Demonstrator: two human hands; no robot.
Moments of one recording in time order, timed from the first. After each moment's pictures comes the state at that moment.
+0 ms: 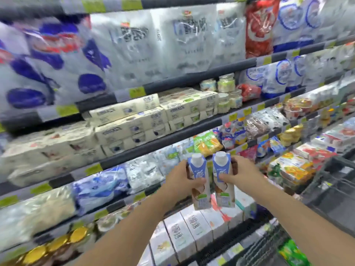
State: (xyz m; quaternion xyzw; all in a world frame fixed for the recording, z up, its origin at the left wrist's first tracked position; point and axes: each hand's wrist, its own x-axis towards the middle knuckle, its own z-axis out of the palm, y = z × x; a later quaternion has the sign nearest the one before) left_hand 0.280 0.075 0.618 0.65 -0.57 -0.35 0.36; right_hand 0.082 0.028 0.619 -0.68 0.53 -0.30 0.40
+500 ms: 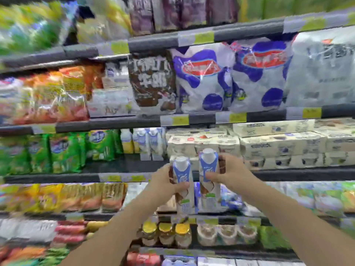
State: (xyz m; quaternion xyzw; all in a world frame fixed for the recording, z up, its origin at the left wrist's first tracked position) left_hand 0.632 0.301 0.685 0.77 -0.38 -0.18 0.47; right_hand 0.474 0.157 0.712 -0.82 0.26 -0.24 0.45
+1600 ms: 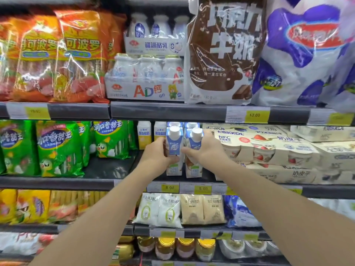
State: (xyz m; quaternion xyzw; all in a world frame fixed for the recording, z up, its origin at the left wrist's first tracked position) left_hand 0.879 0.293 0.686 0.80 -0.40 -0.09 0.43; right_hand 0.757 0.184 0.710 -0.84 0.35 -0.26 0.34
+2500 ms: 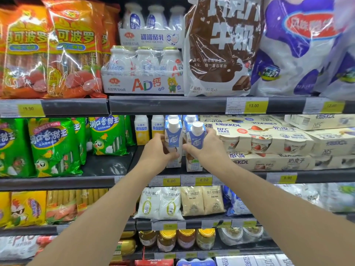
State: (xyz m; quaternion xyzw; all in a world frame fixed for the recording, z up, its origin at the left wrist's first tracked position) left_hand 0.883 0.298 0.677 0.79 -0.40 -0.11 0.45; right_hand 0.746 0.206 0.698 -0.81 0.38 -0.29 0.33
